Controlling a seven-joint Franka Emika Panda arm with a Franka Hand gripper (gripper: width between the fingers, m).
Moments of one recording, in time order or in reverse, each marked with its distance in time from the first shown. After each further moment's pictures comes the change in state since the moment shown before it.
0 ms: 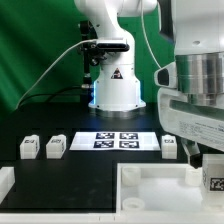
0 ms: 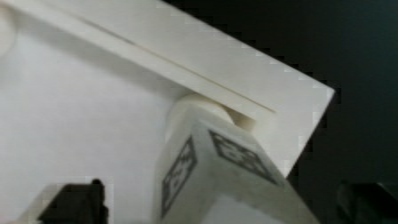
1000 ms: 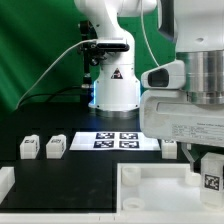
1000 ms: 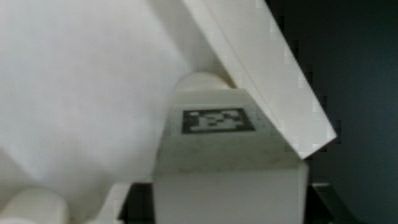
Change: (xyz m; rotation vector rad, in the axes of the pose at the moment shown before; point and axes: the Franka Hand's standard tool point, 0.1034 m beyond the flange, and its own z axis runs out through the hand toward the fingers) arm 0.005 -0.001 -0.003 -0.024 0.017 -0.335
